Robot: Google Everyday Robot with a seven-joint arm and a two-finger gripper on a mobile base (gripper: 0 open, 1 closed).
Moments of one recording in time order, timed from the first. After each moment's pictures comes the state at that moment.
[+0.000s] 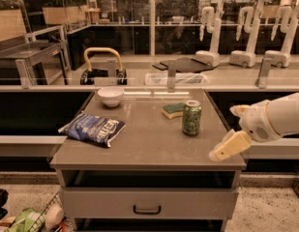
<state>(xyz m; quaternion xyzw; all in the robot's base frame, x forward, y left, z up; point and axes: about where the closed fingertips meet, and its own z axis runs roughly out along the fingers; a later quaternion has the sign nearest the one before) 0.630 -0.216 0.927 -0.47 0.77 0.09 0.43</state>
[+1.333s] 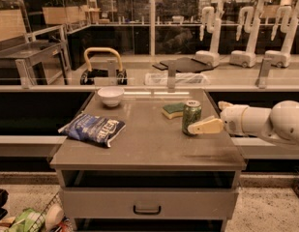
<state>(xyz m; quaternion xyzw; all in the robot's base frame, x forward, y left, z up) 0.772 -0.209 0.908 -0.33 0.72 0.18 0.58</state>
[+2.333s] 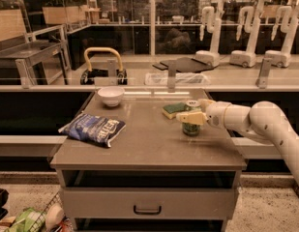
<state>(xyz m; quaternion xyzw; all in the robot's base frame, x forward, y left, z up) 0.832 -0.180 0.903 -0.31 0.69 0.21 0.61</state>
